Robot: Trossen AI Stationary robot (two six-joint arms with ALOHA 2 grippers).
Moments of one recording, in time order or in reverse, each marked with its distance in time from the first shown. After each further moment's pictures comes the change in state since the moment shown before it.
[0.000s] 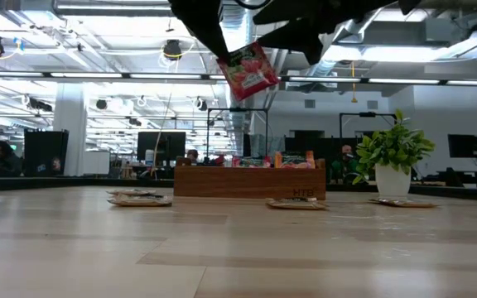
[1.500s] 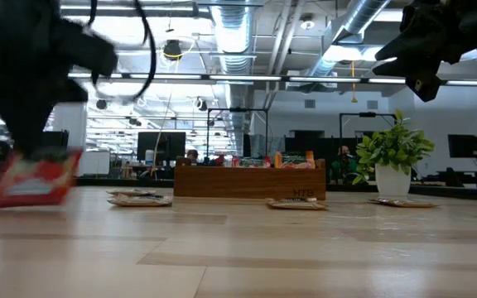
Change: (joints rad) left arm -0.283 -0.209 -0.633 -0.023 0.261 -0.627; right arm 0.109 -0.798 -0.513 -0.293 0.157 0.401
